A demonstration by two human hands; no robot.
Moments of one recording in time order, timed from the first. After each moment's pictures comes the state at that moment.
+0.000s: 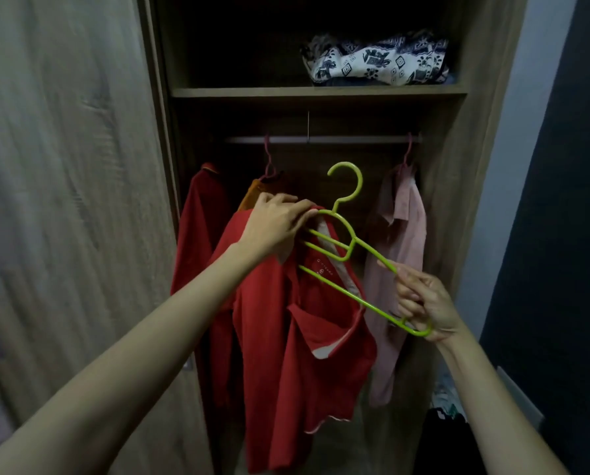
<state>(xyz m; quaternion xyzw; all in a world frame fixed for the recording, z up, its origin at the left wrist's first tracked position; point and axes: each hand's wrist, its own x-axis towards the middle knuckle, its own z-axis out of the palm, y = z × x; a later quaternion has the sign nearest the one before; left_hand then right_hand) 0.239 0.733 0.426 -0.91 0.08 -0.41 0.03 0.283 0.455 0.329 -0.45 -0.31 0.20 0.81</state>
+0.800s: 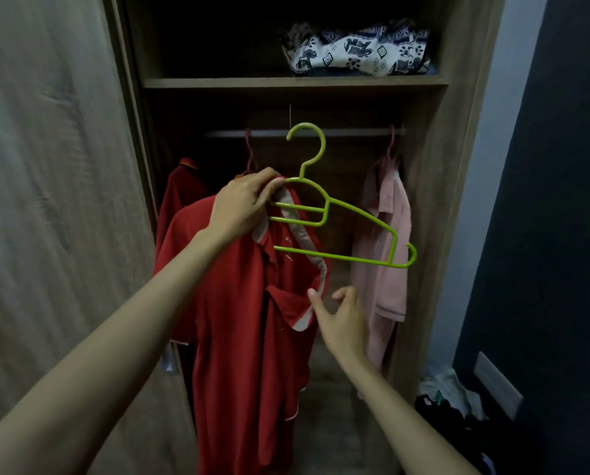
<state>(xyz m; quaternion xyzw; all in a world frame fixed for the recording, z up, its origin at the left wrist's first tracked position) 0.239 0.754 0.446 -0.87 0.07 -0.48 -0.08 0.249 0.558 0.265 -0.83 -0.12 -0.23 0.49</state>
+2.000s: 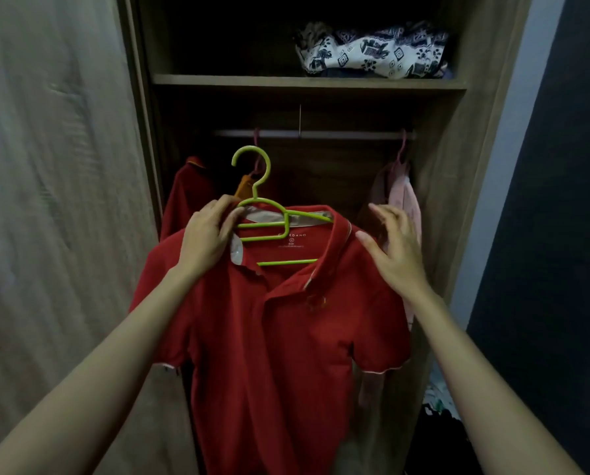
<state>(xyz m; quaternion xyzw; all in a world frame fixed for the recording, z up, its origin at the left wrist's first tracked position) 0.220 0.817 0.393 -0.85 0.03 -0.50 -0.16 0.324 0.502 0.372 -0.79 -0.33 -0.34 0.39</state>
